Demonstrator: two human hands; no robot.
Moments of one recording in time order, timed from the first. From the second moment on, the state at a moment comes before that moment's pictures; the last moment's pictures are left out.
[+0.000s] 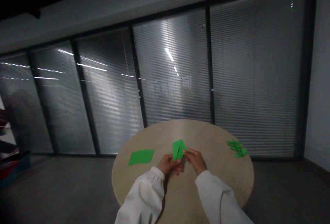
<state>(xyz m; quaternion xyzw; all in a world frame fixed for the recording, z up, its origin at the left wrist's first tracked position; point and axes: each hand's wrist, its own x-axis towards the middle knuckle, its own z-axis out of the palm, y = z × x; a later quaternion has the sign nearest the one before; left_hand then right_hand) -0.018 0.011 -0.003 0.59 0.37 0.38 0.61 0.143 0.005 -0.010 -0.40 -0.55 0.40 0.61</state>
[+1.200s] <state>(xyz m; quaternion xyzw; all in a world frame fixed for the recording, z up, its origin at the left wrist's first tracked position) -0.024 0.025 -0.002 0.59 0.41 0.50 0.48 0.142 0.009 -0.019 -0.45 -0.59 0.29 0.60</state>
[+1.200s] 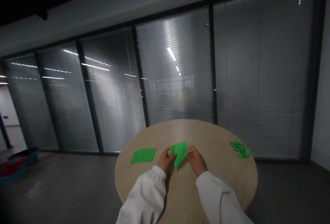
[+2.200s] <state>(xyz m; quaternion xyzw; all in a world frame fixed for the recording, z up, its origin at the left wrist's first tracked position) -0.030 0.031 -0.001 0.55 0.40 0.56 0.48 0.134 0.009 -0.019 -0.35 -0.58 0.42 0.60</state>
